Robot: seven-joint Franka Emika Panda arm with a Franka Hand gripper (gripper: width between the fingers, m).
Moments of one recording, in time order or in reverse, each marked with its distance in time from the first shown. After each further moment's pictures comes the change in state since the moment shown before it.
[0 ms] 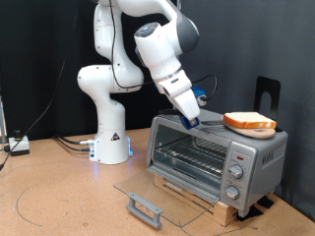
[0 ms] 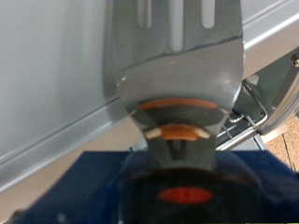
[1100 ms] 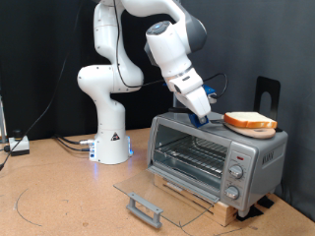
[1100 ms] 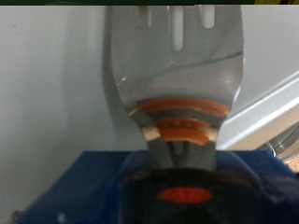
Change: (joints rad) arm 0.013 0.011 0.091 0.004 0.026 0.065 0.057
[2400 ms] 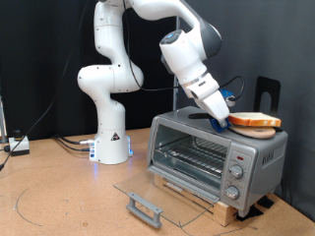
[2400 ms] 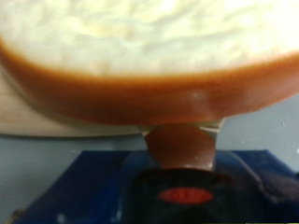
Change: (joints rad) arm 0.019 0.102 0.087 0.045 0.262 0.159 -0.111
